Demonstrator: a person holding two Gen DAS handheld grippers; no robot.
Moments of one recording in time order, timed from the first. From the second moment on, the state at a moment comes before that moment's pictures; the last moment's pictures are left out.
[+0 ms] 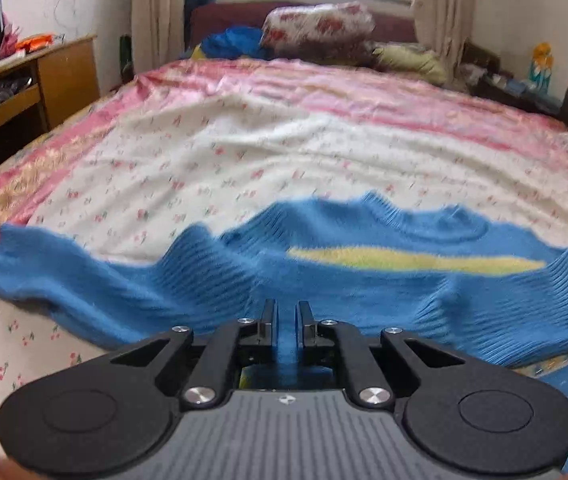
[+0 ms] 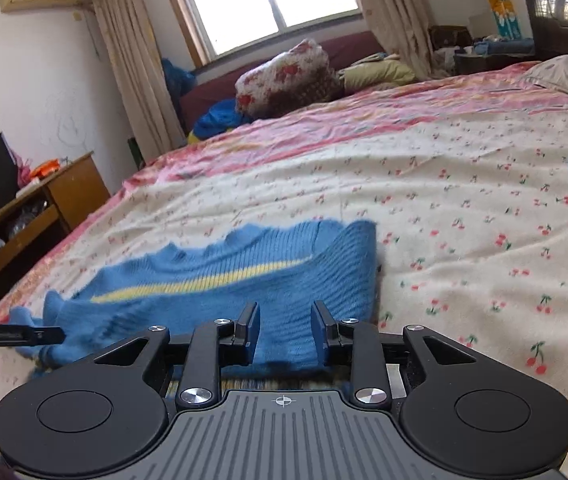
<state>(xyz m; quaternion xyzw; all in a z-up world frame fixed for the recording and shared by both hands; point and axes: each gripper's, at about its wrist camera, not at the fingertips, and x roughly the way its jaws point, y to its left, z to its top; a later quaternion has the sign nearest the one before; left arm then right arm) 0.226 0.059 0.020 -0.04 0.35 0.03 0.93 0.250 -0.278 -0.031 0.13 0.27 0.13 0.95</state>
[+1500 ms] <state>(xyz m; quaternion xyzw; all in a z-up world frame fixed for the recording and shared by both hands) 0.209 0.302 -0.008 -0.36 0.29 0.25 0.85 0.238 -0.214 -0.039 0.05 0.29 0.16 0.94</state>
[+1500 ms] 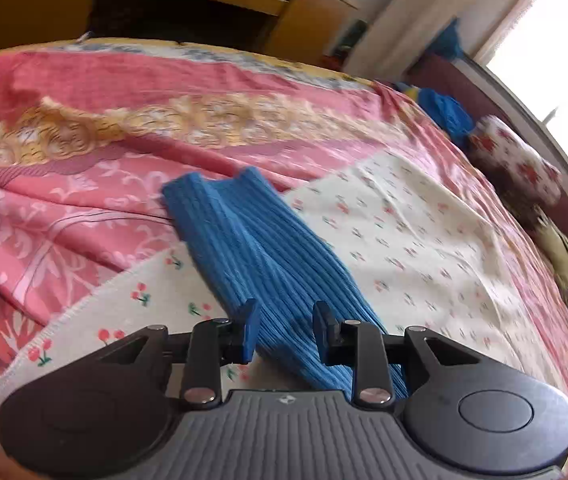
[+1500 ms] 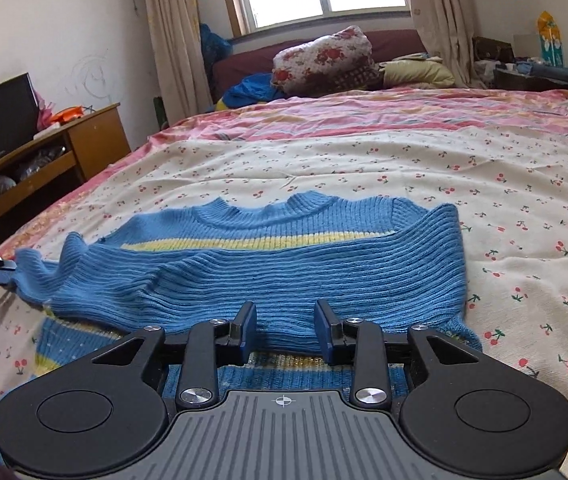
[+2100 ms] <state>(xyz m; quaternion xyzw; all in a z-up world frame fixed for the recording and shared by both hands) 0.214 0.308 -0.015 -0.35 0.27 0.30 0.84 0.239 -0.217 -0.041 0.06 0.29 0.17 0.94</state>
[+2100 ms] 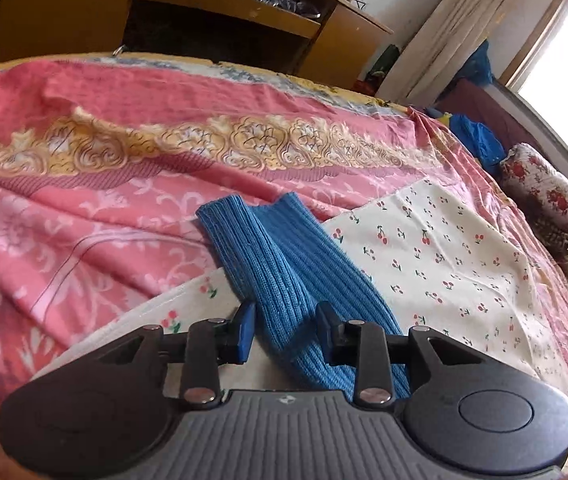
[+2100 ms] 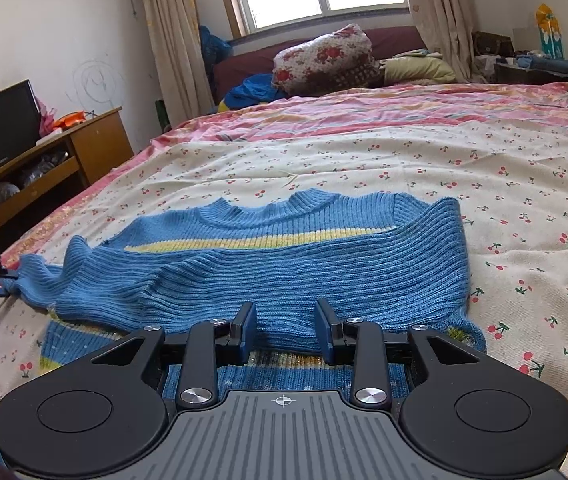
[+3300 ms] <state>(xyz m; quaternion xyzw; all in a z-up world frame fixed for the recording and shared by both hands) 0.192 -0.001 0.034 -0.11 0.33 -0.10 0.93 0.252 -0.270 -0.037 0.16 0.31 0.16 0.93</state>
